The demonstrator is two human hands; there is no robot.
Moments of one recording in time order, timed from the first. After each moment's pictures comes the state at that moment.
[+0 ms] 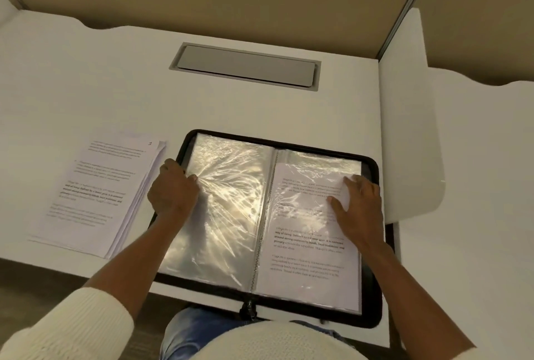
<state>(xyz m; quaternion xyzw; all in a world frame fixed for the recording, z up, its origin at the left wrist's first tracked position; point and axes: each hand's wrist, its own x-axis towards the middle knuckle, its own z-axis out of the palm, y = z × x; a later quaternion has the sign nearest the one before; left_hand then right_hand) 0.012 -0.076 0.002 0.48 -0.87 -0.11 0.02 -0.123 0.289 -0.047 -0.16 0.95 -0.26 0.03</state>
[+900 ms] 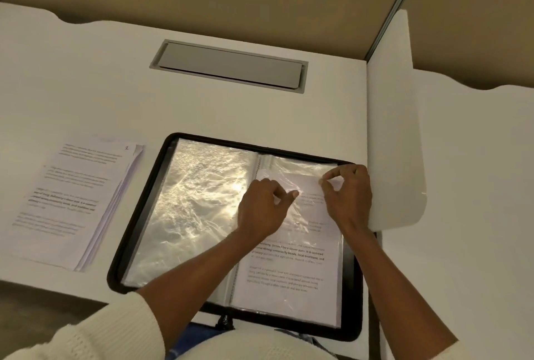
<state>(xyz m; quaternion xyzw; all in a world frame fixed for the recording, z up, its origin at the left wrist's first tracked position) -0.060 0.094 -0.011 0.22 -0.89 -0.41 0.03 -0.161 0.264 -0.002 -0.07 0.93 -0.35 -0.01</state>
